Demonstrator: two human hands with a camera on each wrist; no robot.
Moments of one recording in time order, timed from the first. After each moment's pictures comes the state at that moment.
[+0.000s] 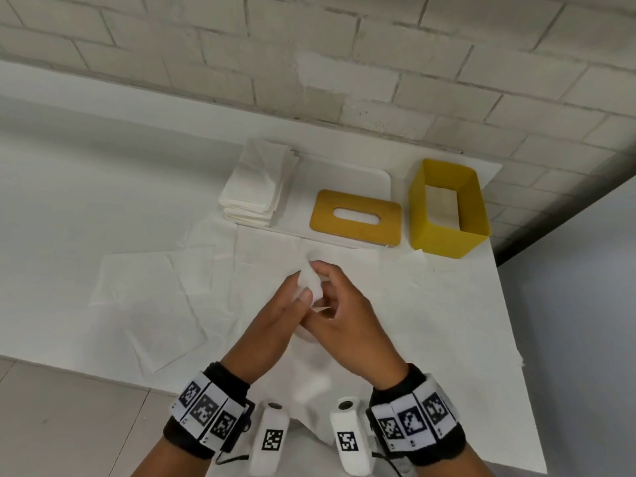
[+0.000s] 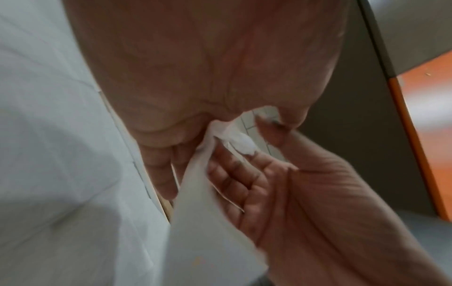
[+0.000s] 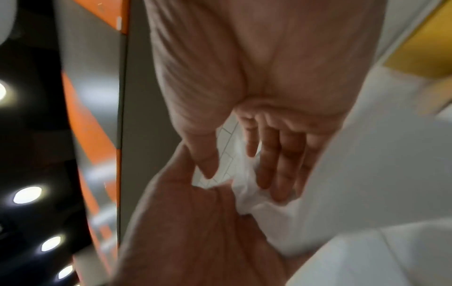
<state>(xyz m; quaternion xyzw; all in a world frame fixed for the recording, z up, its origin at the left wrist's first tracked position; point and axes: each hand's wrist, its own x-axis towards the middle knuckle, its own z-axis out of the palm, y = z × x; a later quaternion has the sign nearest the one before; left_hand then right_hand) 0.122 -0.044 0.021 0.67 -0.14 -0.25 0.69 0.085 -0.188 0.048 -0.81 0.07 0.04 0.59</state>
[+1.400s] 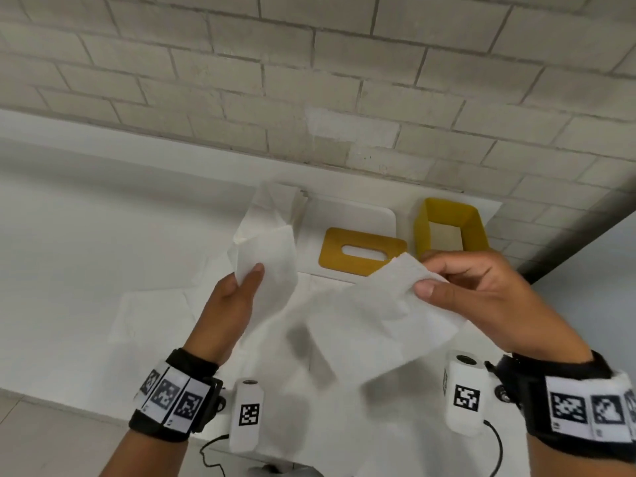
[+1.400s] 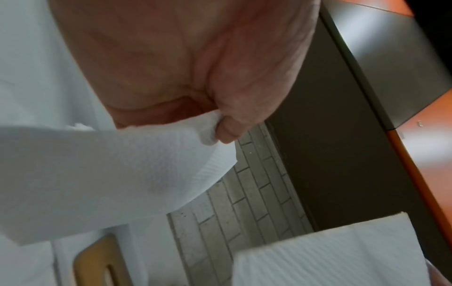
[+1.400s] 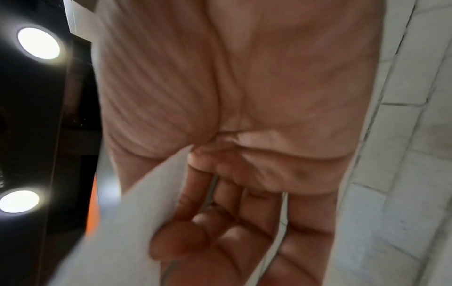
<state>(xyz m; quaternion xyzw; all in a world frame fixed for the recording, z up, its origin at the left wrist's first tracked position) 0.187 -0.007 0.071 0.70 0.03 -0.13 0.70 0.085 -0.288 0.186 -0.77 -0.08 0.03 0.63</state>
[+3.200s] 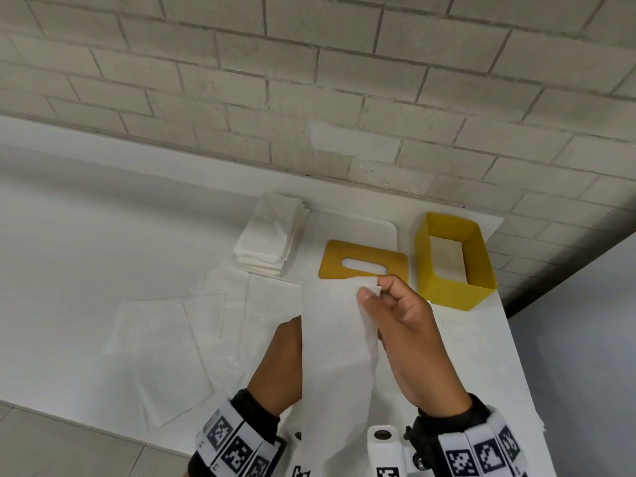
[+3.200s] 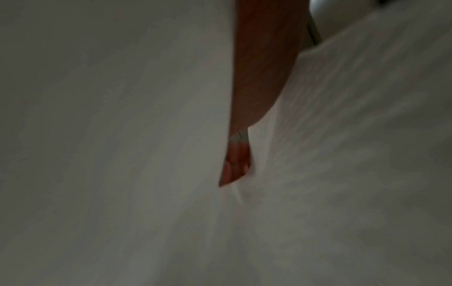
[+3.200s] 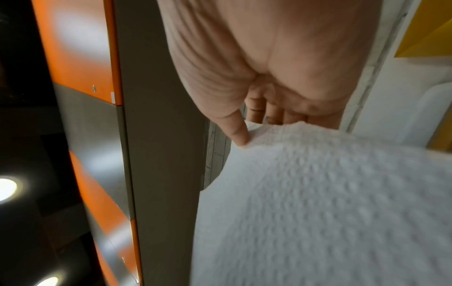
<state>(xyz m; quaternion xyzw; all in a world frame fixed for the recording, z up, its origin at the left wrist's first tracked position) 0.142 -0.069 0.060 0.73 -0.07 -0.21 0.65 0.105 -0.227 0.105 -0.68 0.08 -0.09 0.73</state>
